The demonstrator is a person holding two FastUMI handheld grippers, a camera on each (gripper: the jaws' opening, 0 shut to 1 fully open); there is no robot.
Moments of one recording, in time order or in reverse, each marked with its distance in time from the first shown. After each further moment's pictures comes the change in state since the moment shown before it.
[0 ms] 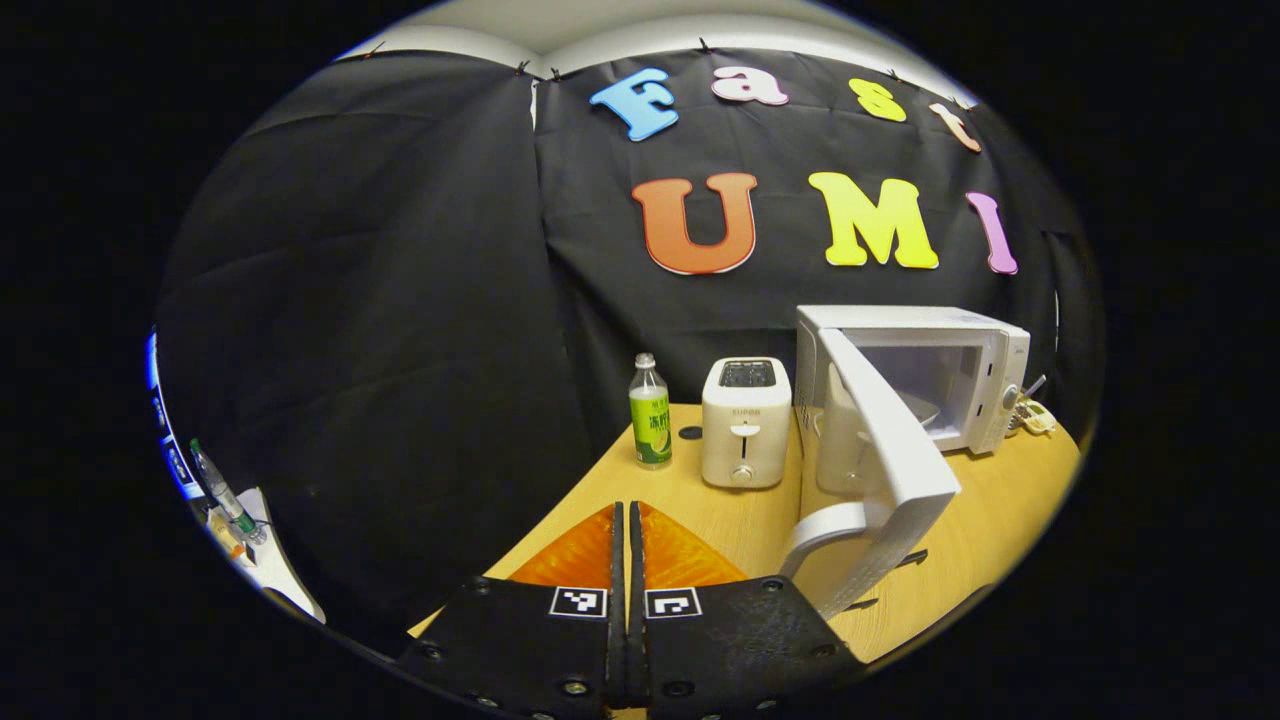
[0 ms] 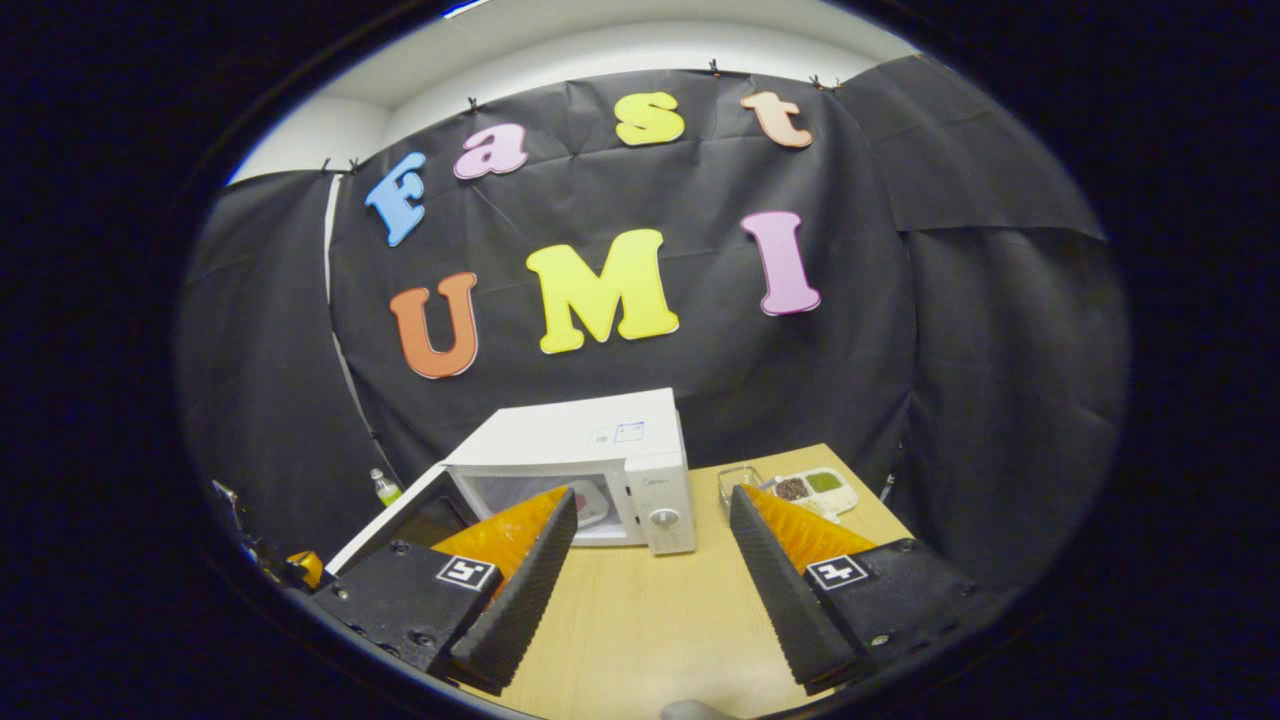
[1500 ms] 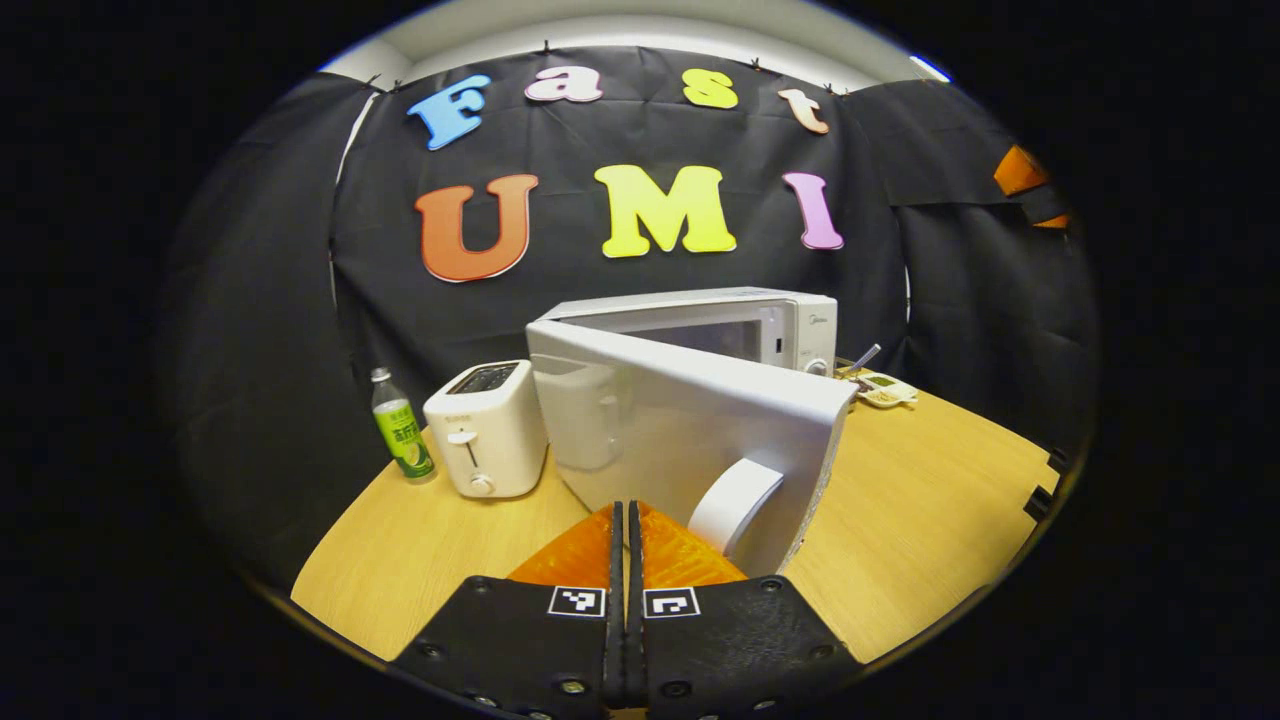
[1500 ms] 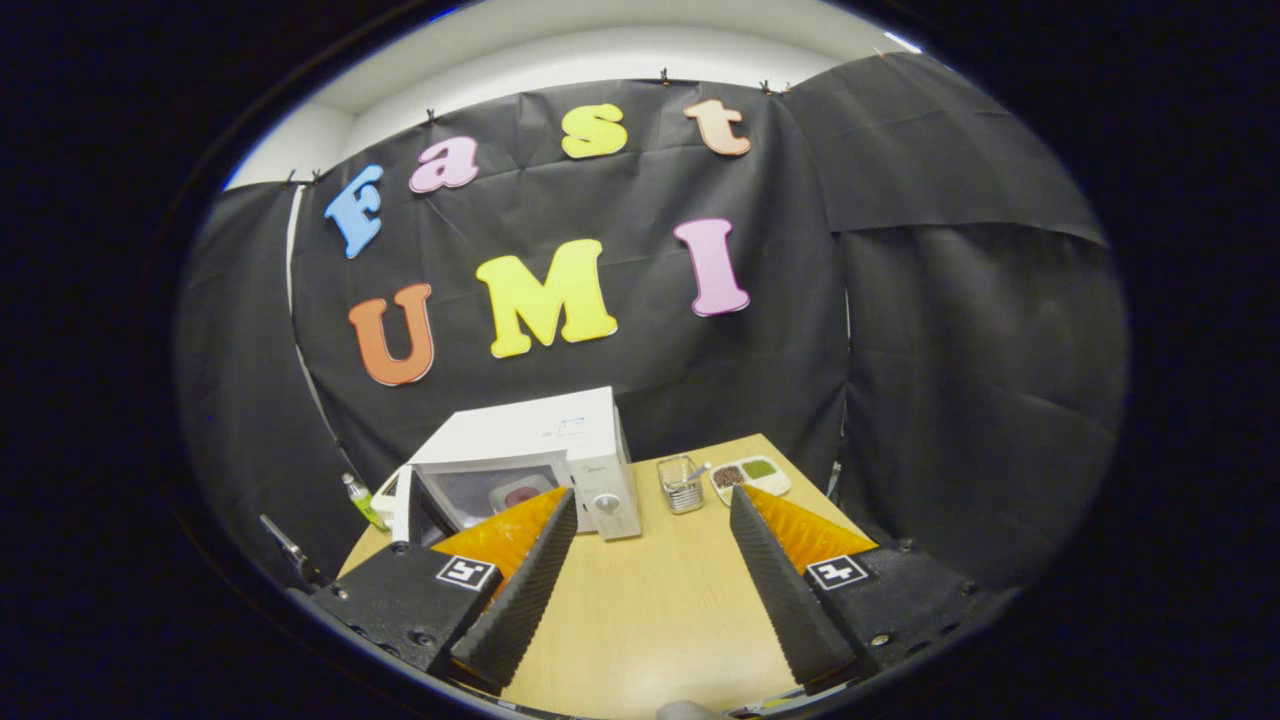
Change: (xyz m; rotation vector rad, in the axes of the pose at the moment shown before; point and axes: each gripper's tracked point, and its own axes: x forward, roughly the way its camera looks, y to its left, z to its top) left arm -0.031 -0.249 0.002 0.131 -0.071 -0.506; right arm -0.064 -0.053 -0.005 0.047 0.002 -0.139
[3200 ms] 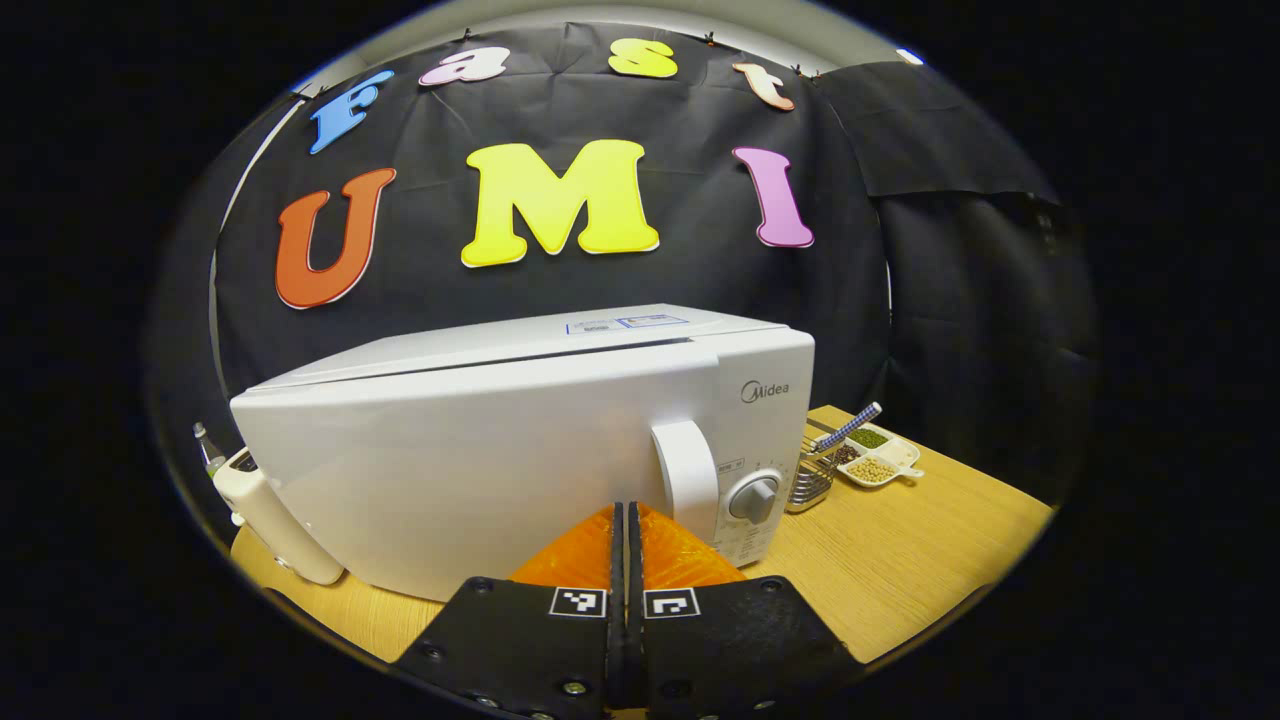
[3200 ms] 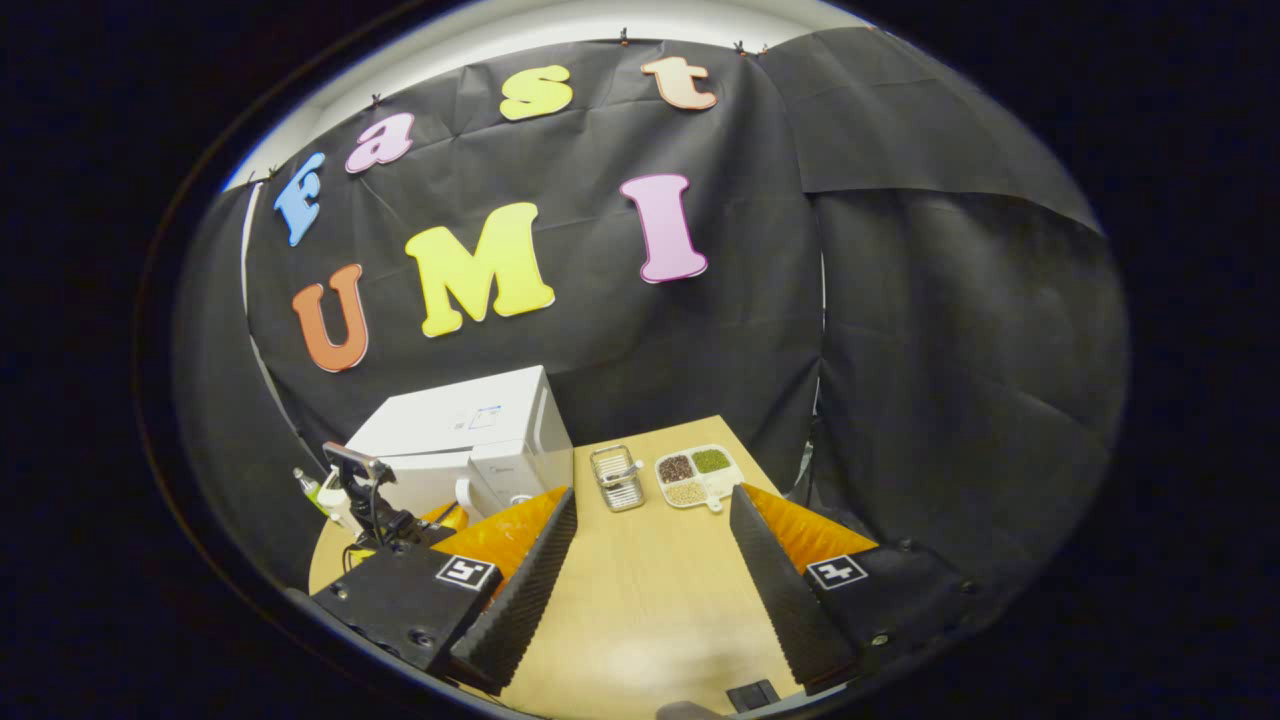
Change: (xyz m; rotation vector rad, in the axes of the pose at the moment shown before) left arm 0.238 -0.147 0.076 -0.007 -0.034 -0.074; right arm 0.088 -0.099 0.011 0.007 0.130 -0.068
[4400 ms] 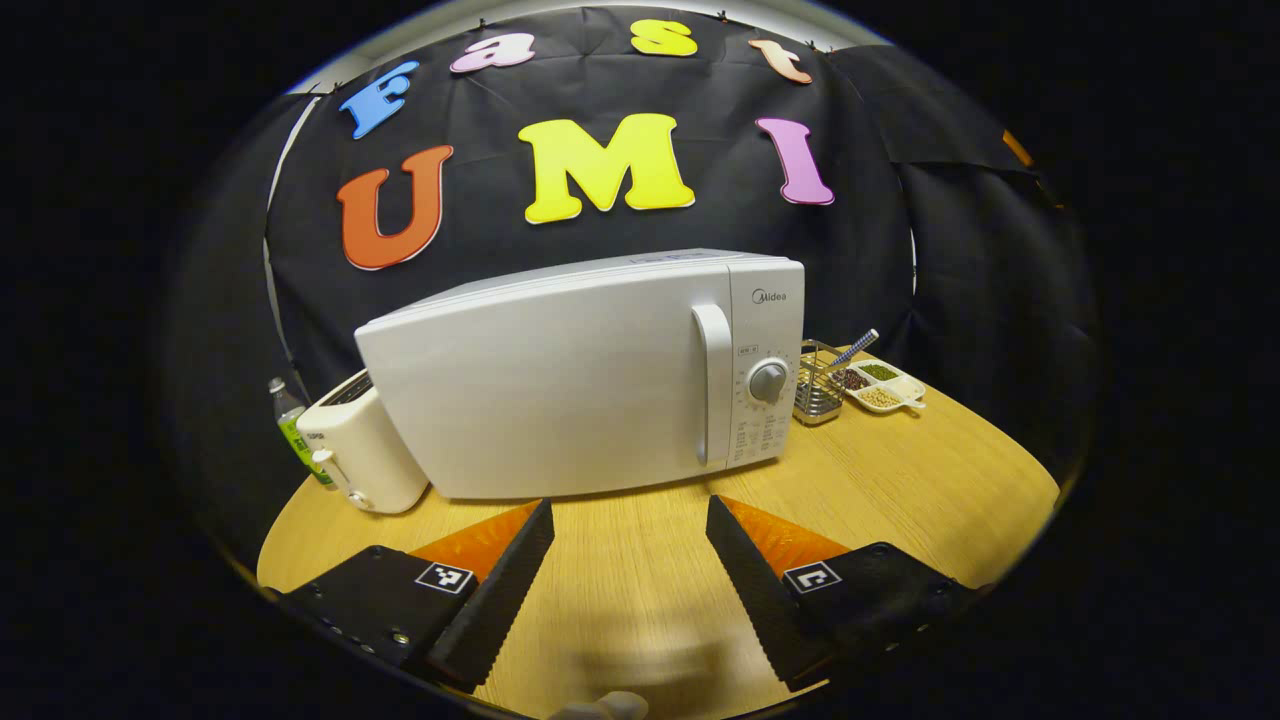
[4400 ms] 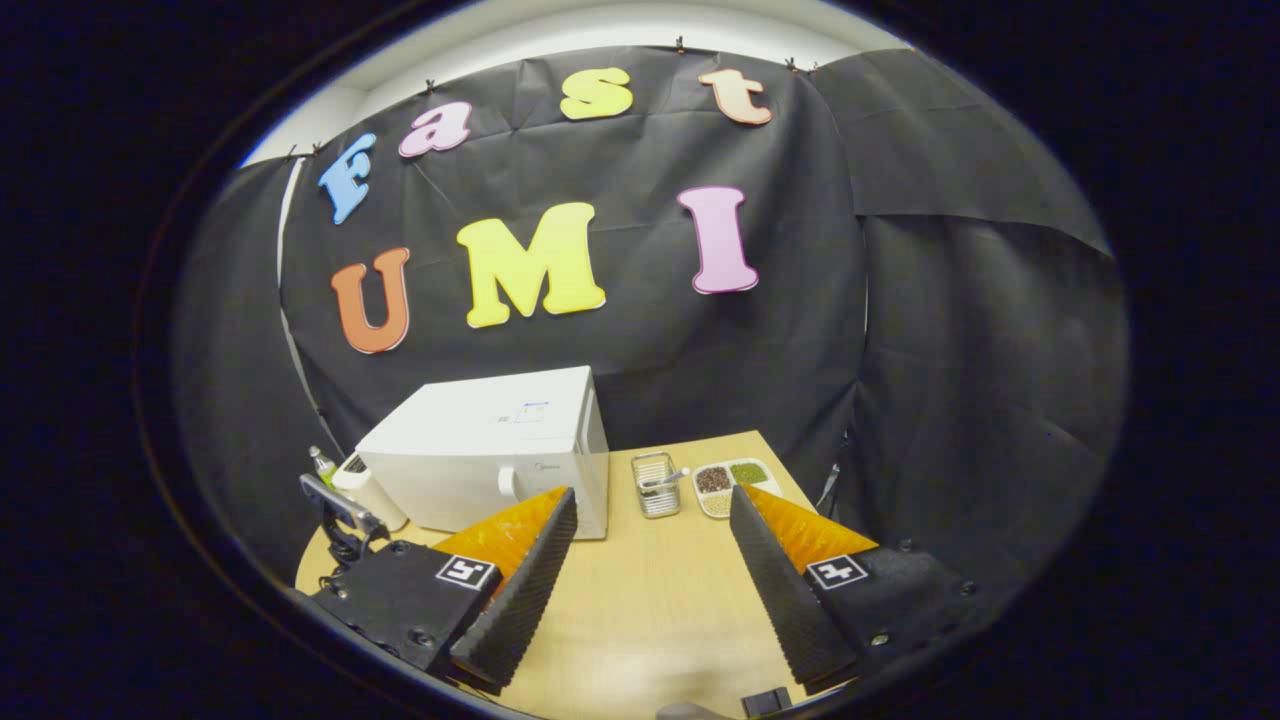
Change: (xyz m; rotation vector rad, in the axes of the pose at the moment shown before) left arm -0.140 0.023 -0.053 -0.013 0.173 0.115; right arm -0.006 0.062 -0.009 -0.103 -0.061 0.076
